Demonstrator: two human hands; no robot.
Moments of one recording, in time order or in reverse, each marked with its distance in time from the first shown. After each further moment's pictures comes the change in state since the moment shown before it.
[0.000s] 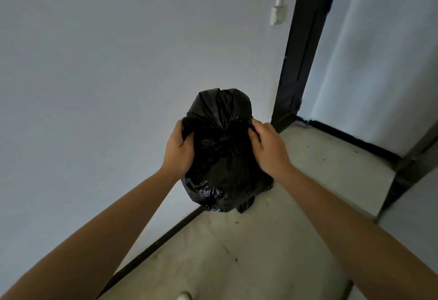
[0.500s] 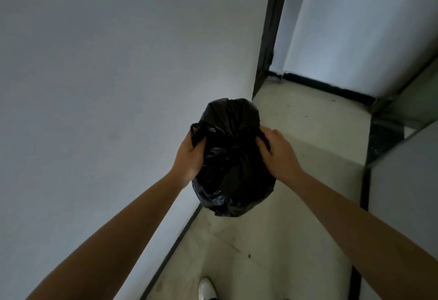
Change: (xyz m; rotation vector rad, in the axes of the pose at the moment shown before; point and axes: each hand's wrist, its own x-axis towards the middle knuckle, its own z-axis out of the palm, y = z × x) left_hand 0.304 -0.183 0.117 -0.078 -0.501 -0.295; right_hand 0.178 0.185 0.171 -0.053 -0.043 0.453
